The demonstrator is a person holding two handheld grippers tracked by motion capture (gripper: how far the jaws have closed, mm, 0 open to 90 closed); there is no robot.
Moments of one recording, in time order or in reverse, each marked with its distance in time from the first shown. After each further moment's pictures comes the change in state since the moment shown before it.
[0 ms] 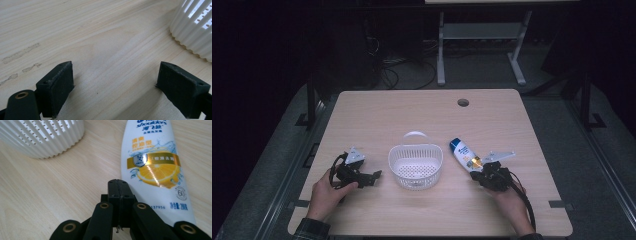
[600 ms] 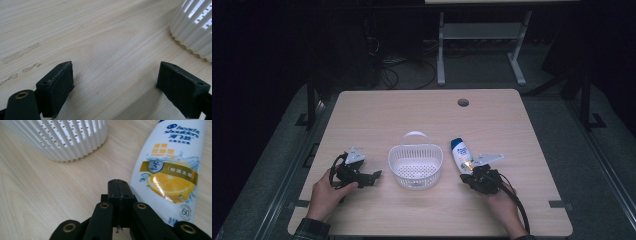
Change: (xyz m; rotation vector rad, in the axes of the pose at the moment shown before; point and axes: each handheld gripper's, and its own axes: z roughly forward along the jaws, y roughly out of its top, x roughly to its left) left arm 0.000 0.000 0.000 0.000 0.000 0.000; right arm 0.024 0.007 0.011 -0.003 0.041 -0.058
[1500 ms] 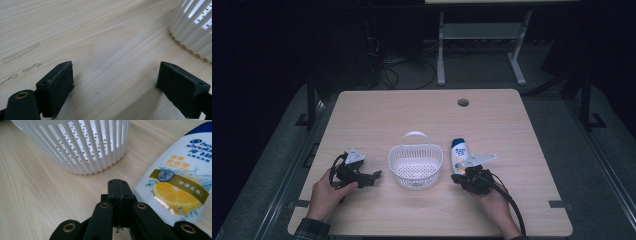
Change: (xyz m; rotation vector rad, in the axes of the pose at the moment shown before) left arm 0.000 0.000 0.000 0.000 0.000 0.000; right arm 0.016 0.010 0.009 -0.040 0.060 -0.018
